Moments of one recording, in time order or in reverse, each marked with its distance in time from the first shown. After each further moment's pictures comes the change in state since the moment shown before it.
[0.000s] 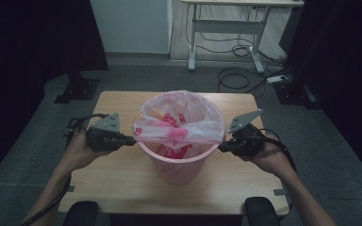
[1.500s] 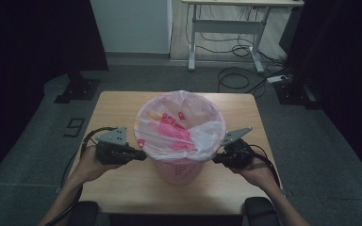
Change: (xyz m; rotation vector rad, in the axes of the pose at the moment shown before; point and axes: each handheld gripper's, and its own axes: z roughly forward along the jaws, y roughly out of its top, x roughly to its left) left arm -0.020 -0.015 0.025 -0.114 -0.144 -0.017; right arm 0.007 -0.036 0.052 -0.012 -0.019 0.102
